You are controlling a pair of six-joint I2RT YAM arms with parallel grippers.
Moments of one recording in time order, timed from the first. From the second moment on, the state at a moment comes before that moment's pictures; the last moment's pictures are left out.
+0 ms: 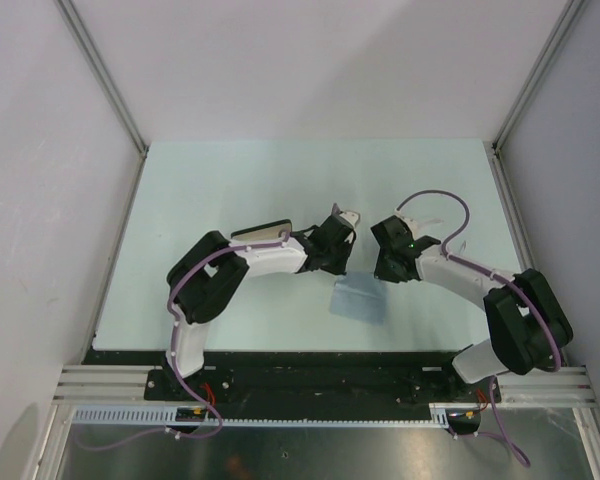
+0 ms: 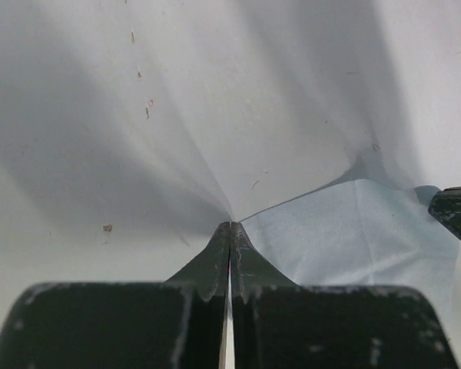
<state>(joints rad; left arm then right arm) -0.88 2.00 1.28 -0.16 -0.04 -0.42 0.53 1.48 0.84 -0.47 0.22 0.71</state>
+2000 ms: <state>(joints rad) -0.94 1.81 1.17 -0.31 -0.01 -0.37 0.64 1.40 0.85 -0.71 0.21 0.78</state>
